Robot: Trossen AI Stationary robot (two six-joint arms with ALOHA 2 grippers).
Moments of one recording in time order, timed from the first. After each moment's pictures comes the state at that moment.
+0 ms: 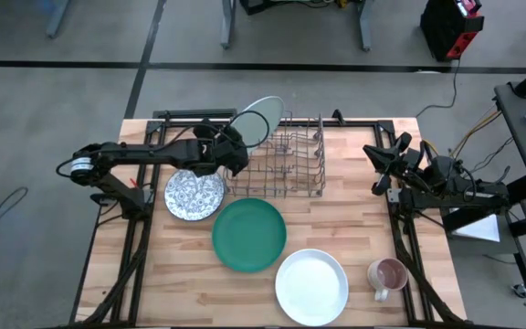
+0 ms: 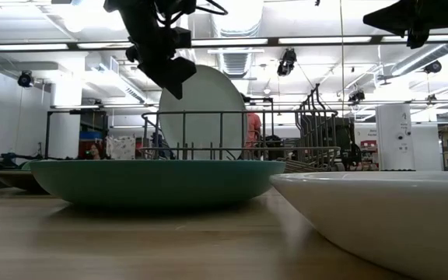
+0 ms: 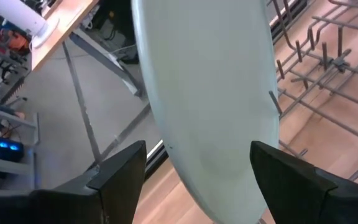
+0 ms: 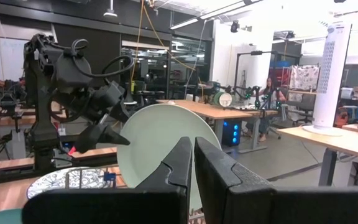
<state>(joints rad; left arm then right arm) 0.18 1.52 1.21 -0.66 -0.88 -0.23 -0.02 0.13 0.34 0.01 0.47 -0.18</state>
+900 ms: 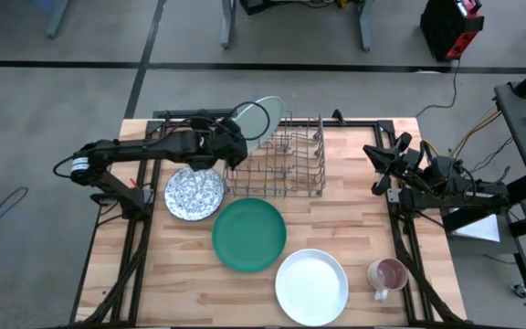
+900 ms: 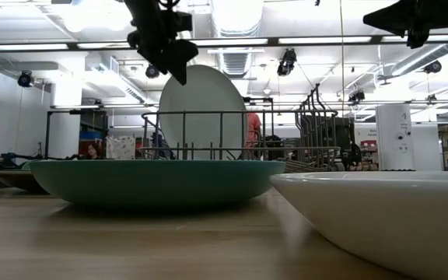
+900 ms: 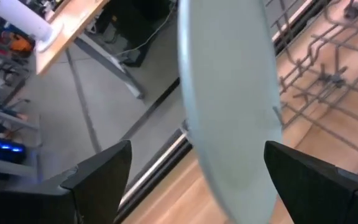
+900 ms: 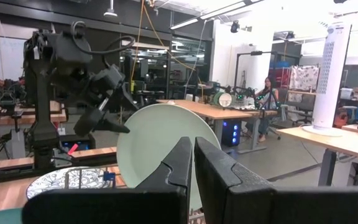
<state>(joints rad) 0.18 1.52 1.36 -0.81 -0.88 -0.22 -0.02 0.13 0.34 0.01 0.47 -0.18</state>
